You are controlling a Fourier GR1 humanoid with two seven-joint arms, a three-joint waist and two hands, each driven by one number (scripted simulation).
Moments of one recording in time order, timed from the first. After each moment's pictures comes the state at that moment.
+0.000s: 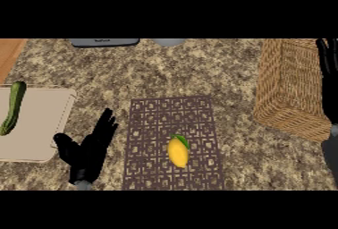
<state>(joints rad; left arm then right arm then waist) 0.02 0.24 -0.36 -1.57 0.39 0.36 0.15 -0.32 -0.43 -0.04 -1.61 -0.37 -0.20 -0.13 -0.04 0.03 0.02</state>
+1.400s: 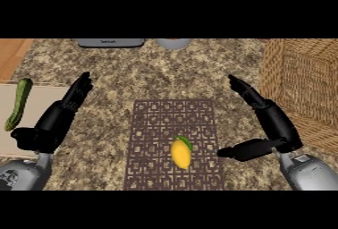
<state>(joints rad) -0.18 0.49 -0.26 -1.56 0.24 0.10 -0.04 -0.25 -0.43 0.34 -1.61 -0.14 -0.08 -0.04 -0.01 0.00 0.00</state>
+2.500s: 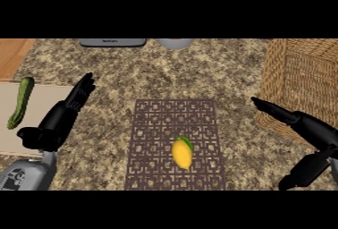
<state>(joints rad) -0.18 0.39 -0.17 -1.53 0.15 0.00 -0.05 -0.14 -0.62 0.17 -1.59 -0.15 0.51 -0.03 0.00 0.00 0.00</state>
